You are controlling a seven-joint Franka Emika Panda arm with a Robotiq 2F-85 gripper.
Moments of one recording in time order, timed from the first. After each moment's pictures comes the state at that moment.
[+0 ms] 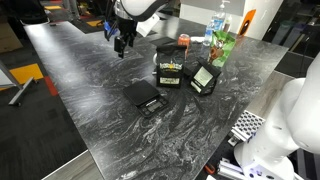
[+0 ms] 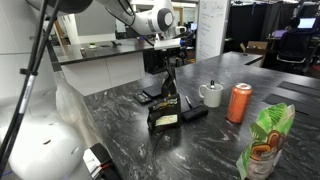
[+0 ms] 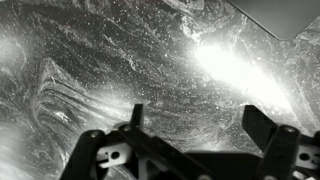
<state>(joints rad) 0.10 0.13 0.06 -1.83 -0.15 2.24 -0.12</state>
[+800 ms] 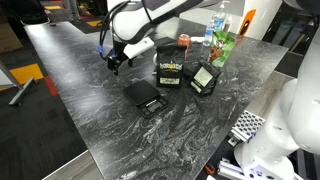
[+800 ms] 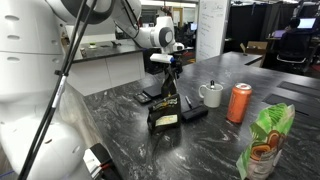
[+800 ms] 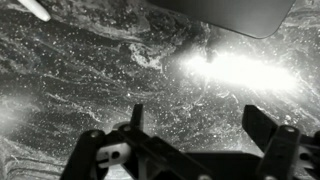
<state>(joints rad) 0.13 0.26 0.07 -1.83 -0.09 2.28 0.17</state>
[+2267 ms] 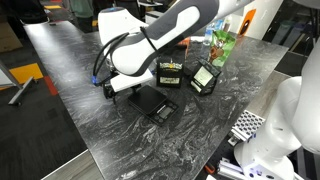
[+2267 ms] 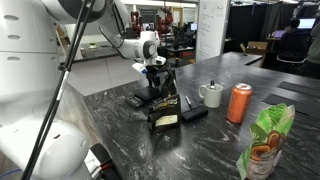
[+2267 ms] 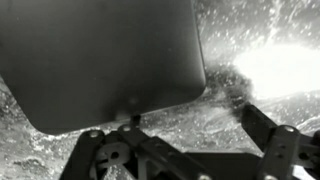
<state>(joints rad) 0.26 0.22 0.10 -2.03 -0.06 2.31 0.68</state>
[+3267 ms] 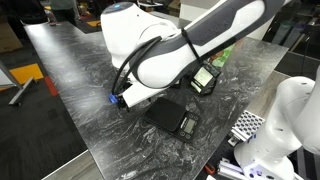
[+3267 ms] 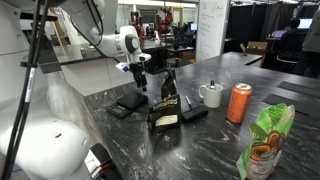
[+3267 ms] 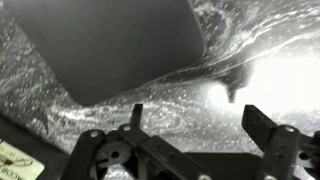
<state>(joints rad) 0.28 0.00 0.18 -2.23 -0.17 2.21 0.86</state>
